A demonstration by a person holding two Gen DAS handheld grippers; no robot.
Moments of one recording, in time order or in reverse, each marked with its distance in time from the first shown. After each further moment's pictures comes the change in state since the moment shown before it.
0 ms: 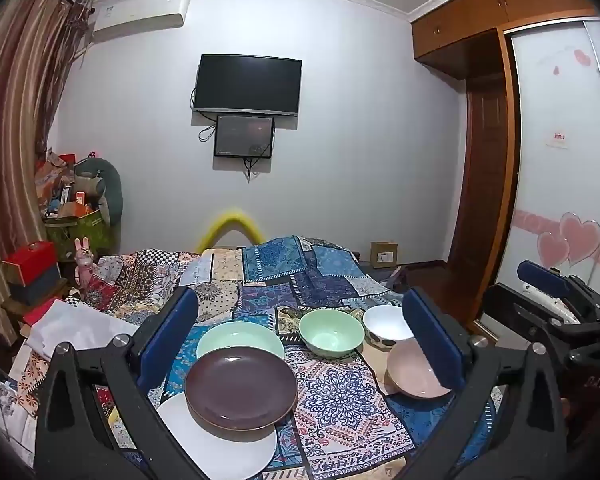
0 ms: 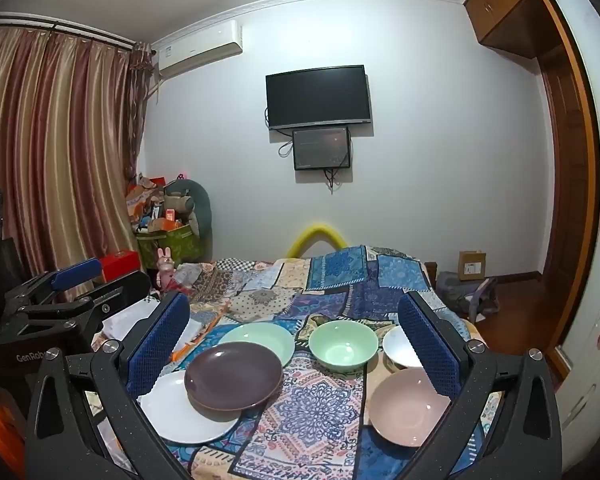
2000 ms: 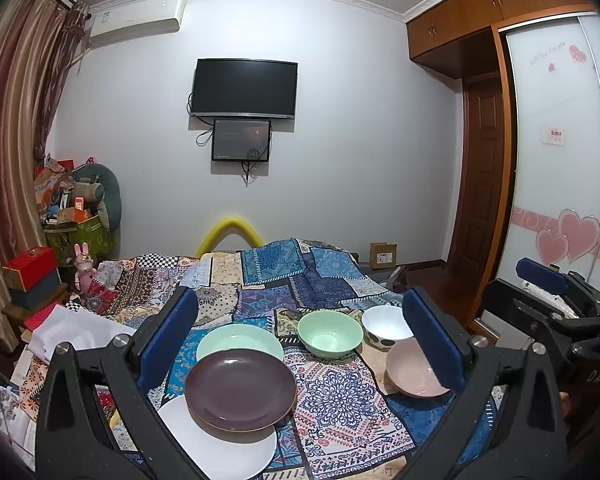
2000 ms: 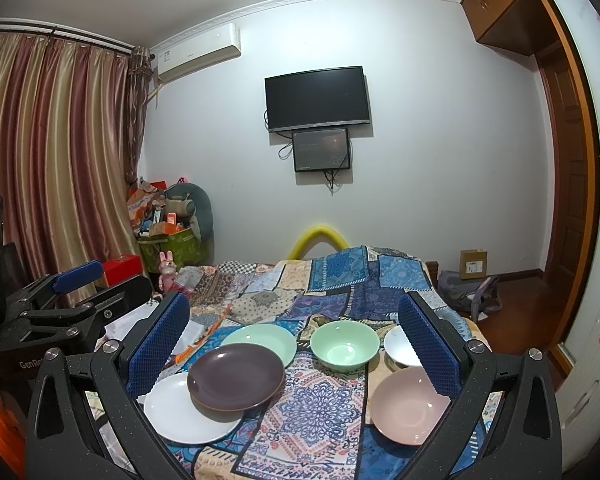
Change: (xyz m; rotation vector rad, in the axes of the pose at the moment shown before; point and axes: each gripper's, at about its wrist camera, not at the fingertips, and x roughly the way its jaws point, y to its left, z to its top) left arm 0.000 -0.001 0.009 0.012 0.004 -0.009; right arm -0.007 -0.003 0.001 0.016 -0.011 0.004
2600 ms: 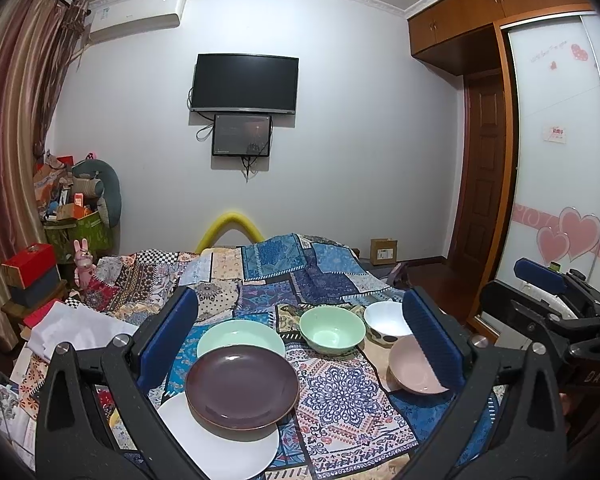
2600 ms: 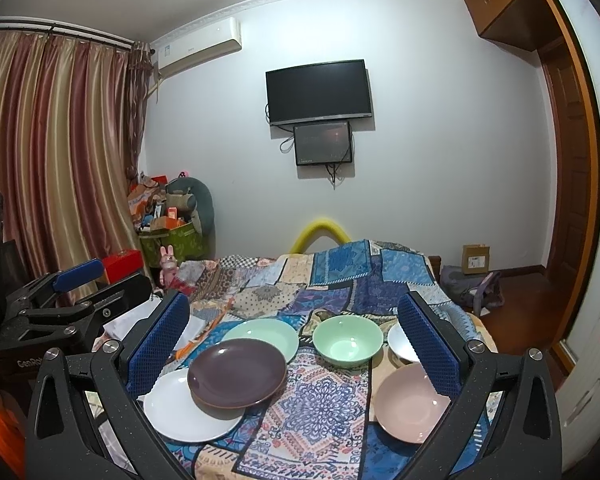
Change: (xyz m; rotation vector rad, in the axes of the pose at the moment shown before) left arm 0.007 0.006 -0.003 -0.005 0.020 -0.005; right arm 0.010 0.001 -0.003 0.005 0.026 0.006
